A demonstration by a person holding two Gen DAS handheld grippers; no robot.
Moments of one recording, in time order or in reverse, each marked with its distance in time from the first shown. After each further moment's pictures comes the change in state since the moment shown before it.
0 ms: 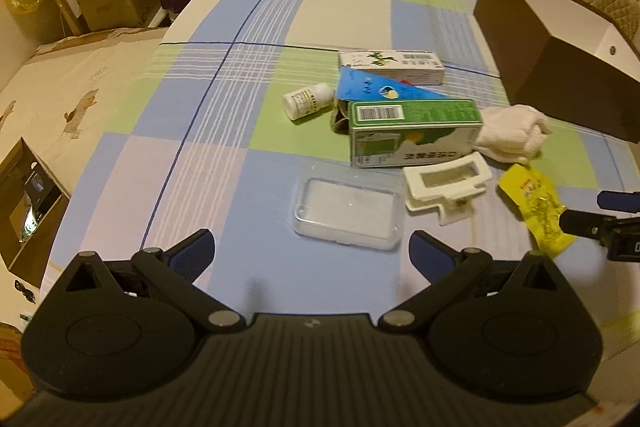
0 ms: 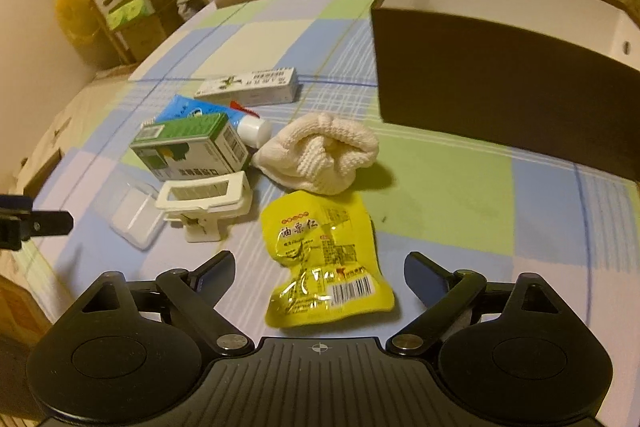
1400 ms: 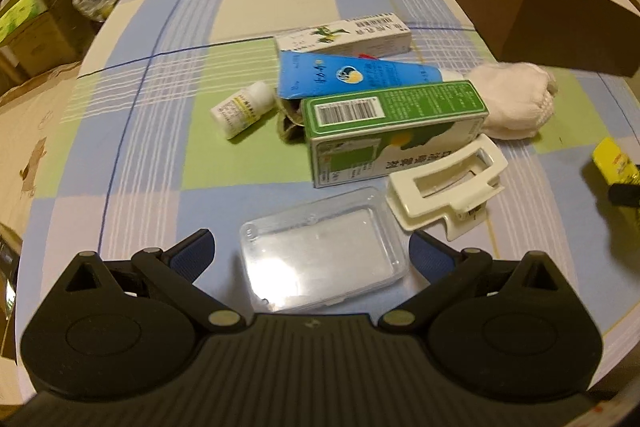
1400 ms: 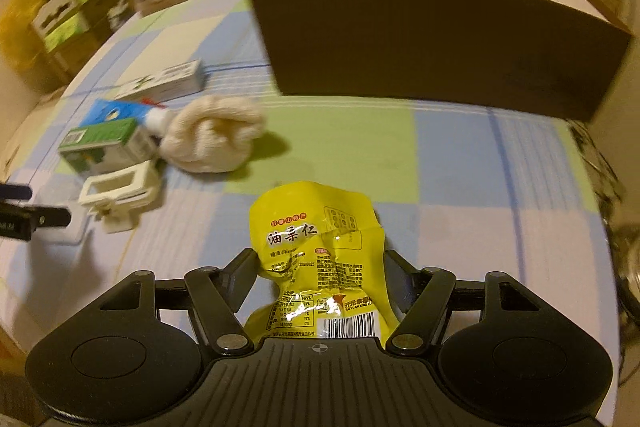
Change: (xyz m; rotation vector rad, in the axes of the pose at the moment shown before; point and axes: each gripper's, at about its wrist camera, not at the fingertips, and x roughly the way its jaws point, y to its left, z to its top) left arm 0.073 -0.027 0.021 0.225 0.050 -0.085; right arm -0.019 -0.052 -0.027 0.147 -0.005 -0.166
